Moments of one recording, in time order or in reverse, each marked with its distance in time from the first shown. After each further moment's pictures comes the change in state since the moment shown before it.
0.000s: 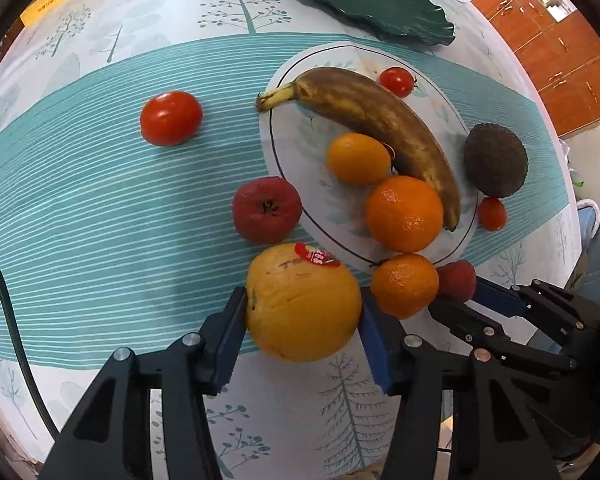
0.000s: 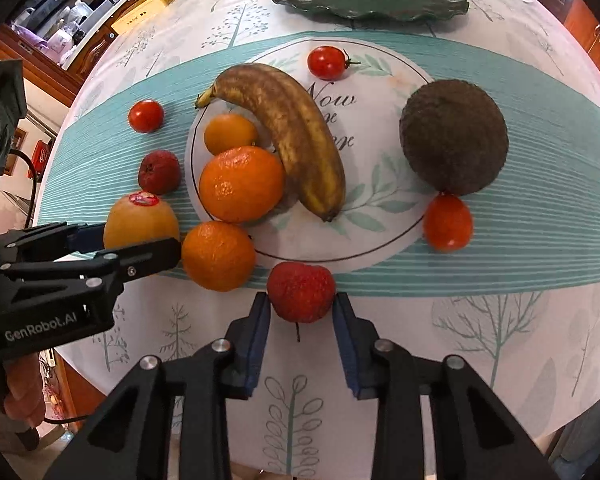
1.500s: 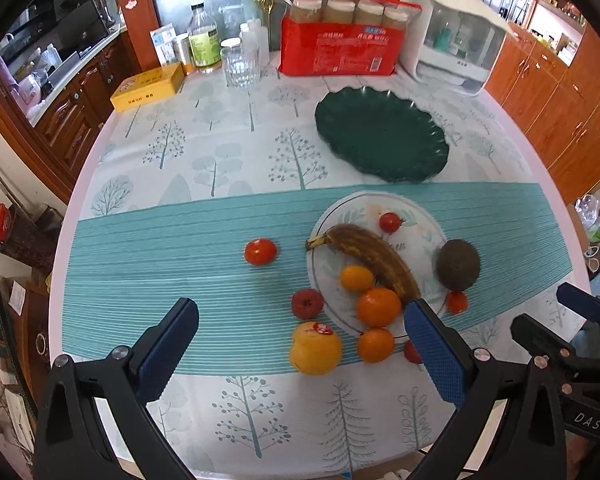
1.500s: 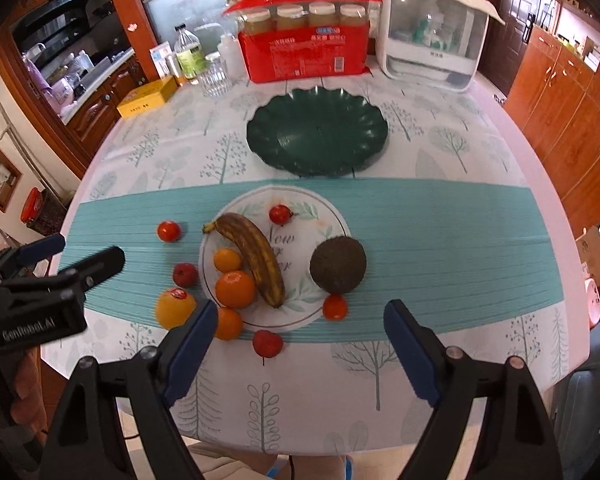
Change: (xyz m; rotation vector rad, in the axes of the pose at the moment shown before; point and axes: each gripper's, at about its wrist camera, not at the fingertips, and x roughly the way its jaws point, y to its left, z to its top) left arm -0.143 -0.028 -0.001 -0.043 -0.329 0.227; right arm -0.147 -0.015 0.004 0.024 -0.260 -0.127
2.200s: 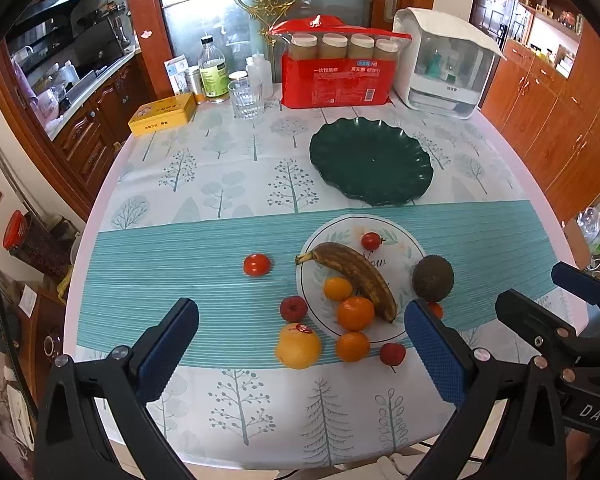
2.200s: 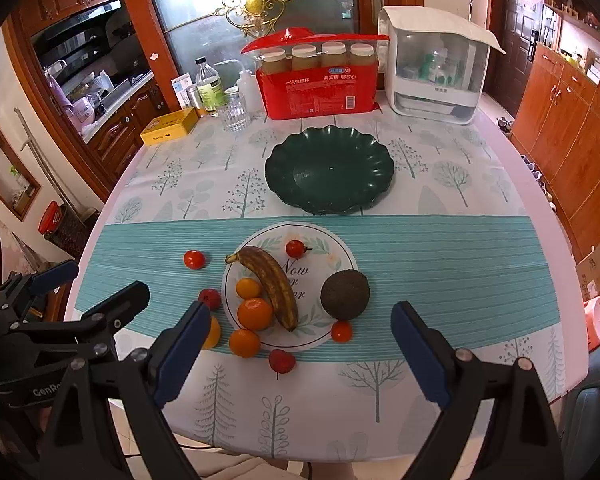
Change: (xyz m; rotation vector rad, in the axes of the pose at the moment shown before) left arm -0.055 -0.030 -0.006 -0.013 -0.100 0.039; right arm -0.050 0.003 0.010 -0.026 -0.122 0.061
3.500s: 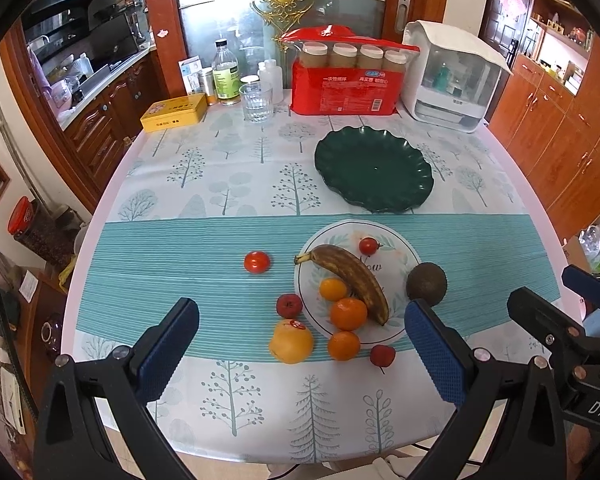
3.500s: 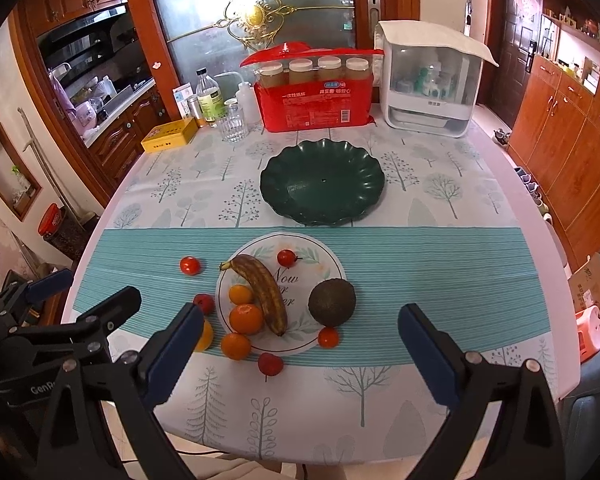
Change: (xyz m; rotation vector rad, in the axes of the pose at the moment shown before) left arm -0.018 -0.009 -0.008 -0.053 -0.029 0.016; right arm -0.017 -0.013 0.001 -0.012 -0.048 -0.011
